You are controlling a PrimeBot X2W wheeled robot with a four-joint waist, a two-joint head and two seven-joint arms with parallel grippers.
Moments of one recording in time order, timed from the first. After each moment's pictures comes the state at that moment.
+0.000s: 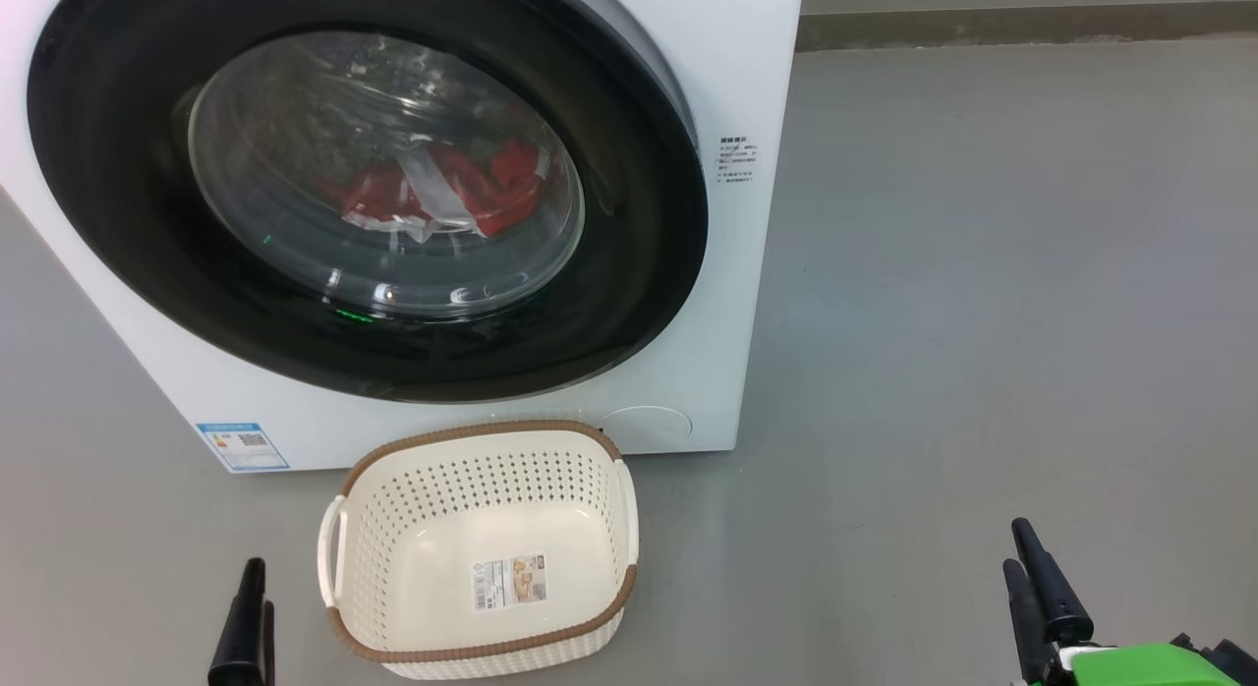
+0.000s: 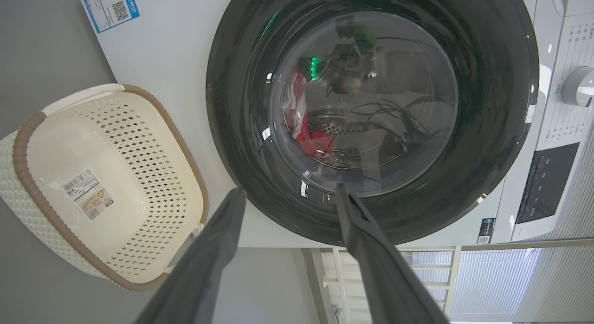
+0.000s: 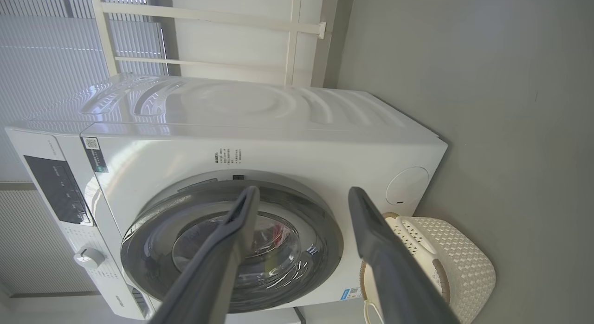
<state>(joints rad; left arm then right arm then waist) -0.02 0.03 0.05 0.30 -1.51 -0.13 0.06 -0.02 -0.03 -0.11 0.32 1.52 0.13 0.06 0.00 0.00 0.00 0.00</state>
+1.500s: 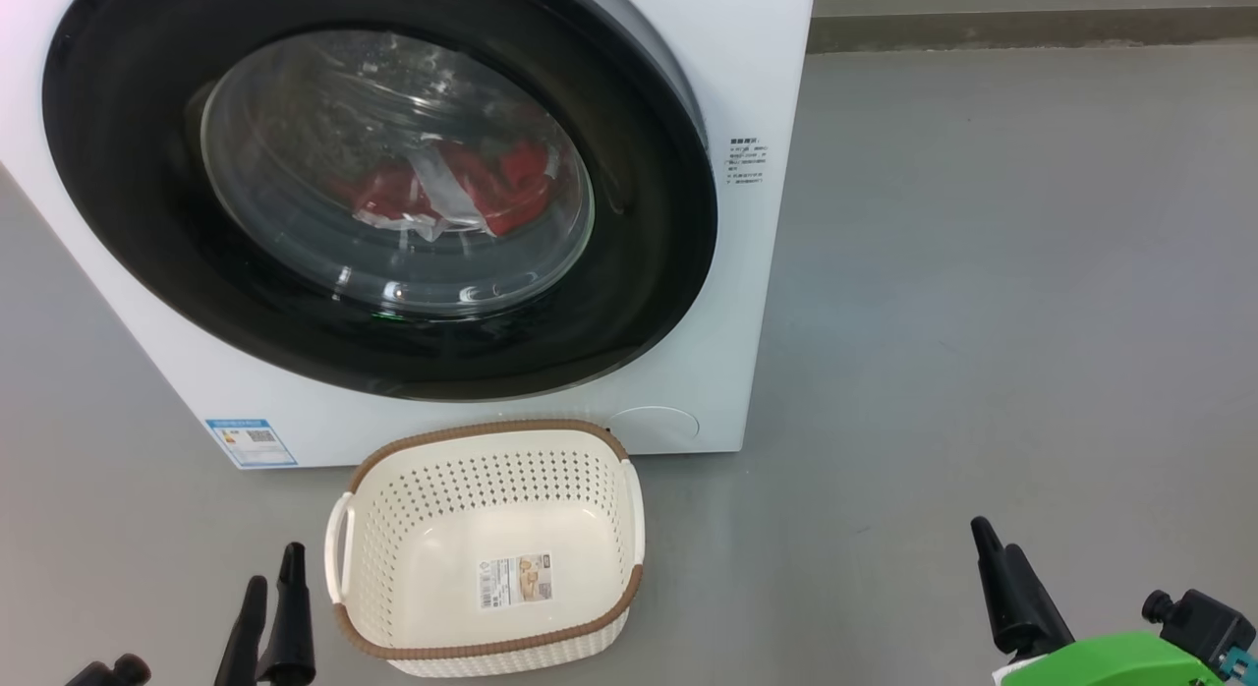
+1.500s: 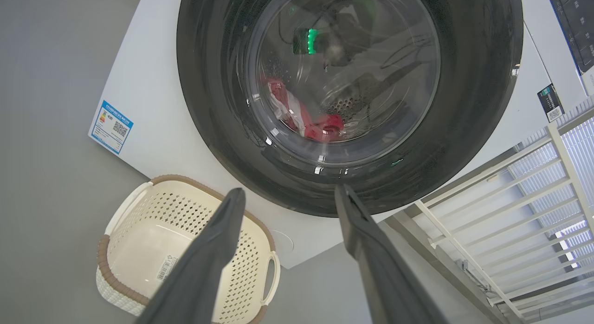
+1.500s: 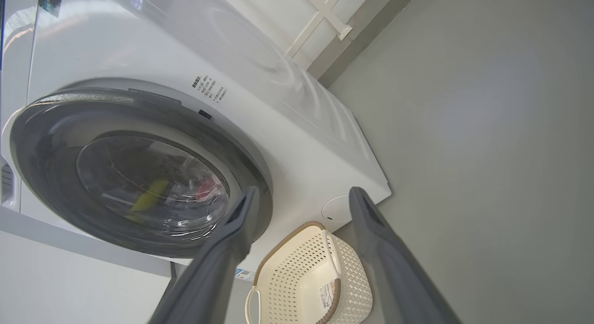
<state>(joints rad) 0.02 0.03 0.00 0.21 -0.93 -0.13 -0.06 -0.02 -0.06 -0.04 0.29 0.97 0.13 -0.06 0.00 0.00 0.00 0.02</state>
